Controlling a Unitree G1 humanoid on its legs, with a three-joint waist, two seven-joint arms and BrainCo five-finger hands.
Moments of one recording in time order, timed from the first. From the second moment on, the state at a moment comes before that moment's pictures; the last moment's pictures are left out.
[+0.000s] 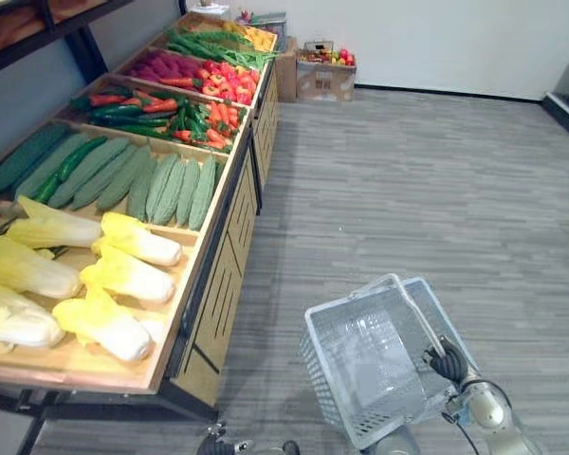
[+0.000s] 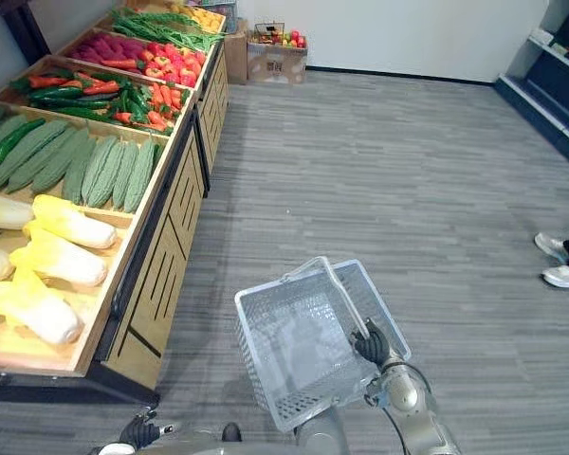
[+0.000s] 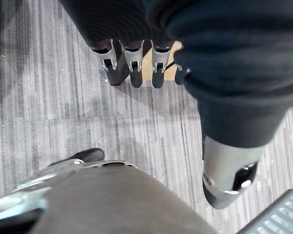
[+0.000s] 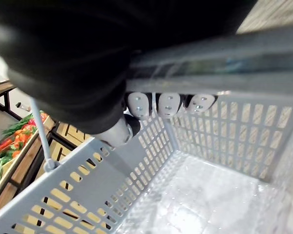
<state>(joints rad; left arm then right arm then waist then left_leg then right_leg) 0.14 0.20 -0.03 1.06 0.02 -0.16 0.03 0.17 -0.33 0.01 0.35 -0.43 -0.16 0.01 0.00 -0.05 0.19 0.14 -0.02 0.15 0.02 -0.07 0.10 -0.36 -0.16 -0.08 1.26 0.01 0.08</state>
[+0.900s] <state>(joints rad) 0.15 0.14 0.13 1.09 0.00 -0.16 0.04 0.22 -0.34 -0.10 0.45 -0.43 -0.14 0.00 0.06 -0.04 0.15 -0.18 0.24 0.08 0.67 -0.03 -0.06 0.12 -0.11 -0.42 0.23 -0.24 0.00</state>
